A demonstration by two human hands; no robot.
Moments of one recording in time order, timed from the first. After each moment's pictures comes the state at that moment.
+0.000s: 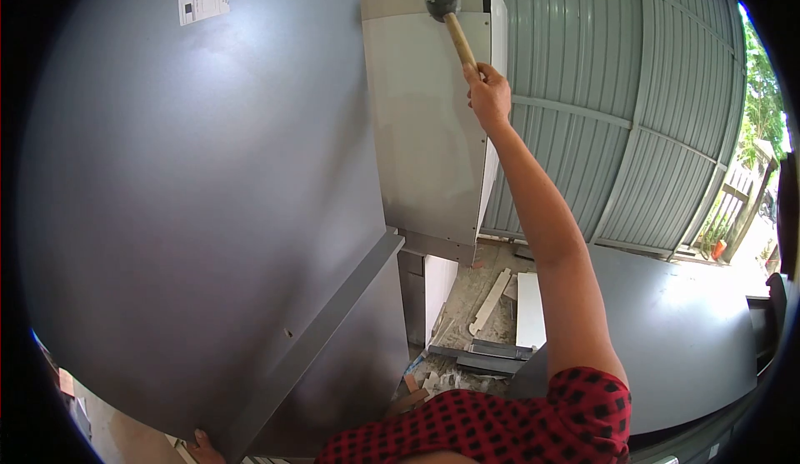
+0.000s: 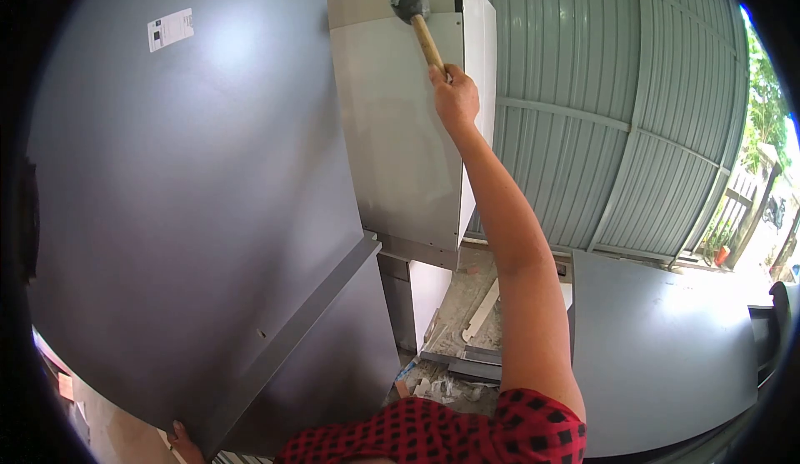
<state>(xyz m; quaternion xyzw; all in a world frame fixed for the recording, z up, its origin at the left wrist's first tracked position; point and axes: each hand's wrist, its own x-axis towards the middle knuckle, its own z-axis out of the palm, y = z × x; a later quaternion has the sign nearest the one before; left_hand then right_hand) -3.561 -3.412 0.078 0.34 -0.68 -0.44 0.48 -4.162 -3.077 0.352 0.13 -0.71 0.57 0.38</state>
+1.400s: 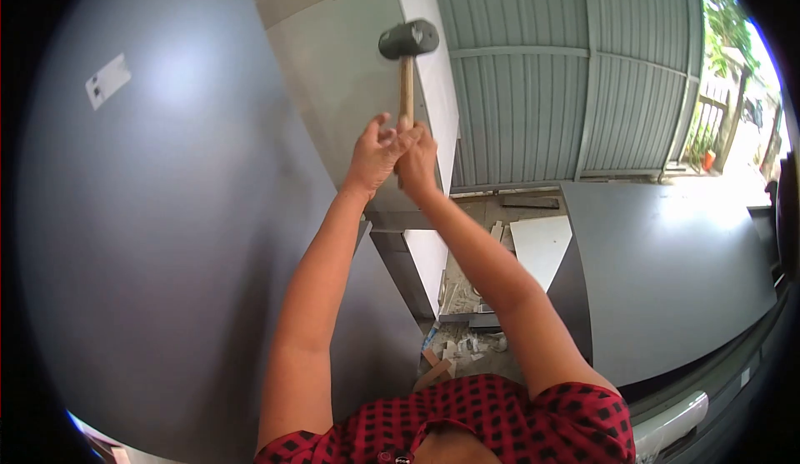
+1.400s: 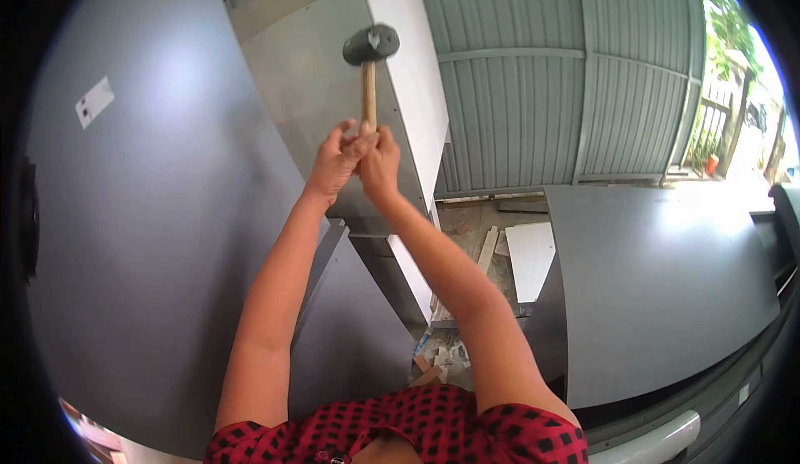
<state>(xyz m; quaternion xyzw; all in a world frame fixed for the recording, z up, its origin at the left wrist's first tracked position) -4.067 -3.183 0.250 -0.20 -0.73 -0.63 0.15 -4.093 -3.102 0.212 0.13 -0.49 0.81 0.29</state>
